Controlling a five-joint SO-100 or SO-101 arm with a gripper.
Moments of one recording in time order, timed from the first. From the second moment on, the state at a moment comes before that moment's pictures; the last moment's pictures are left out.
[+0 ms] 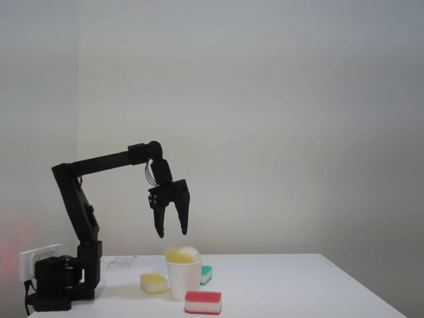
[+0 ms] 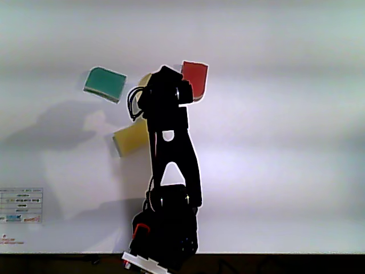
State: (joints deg) arm -26.9 109.6 98.9 79.5 27.5
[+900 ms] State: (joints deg) arm -3.6 168.2 151.7 61.9 13.1
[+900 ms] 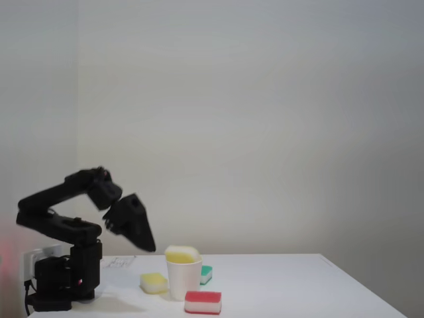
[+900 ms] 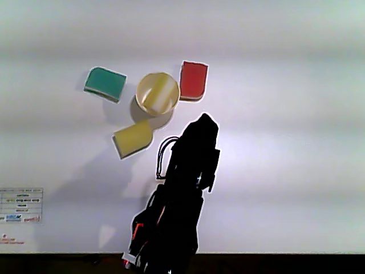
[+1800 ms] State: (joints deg) arm -5.9 186.2 177.5 72.5 5.6
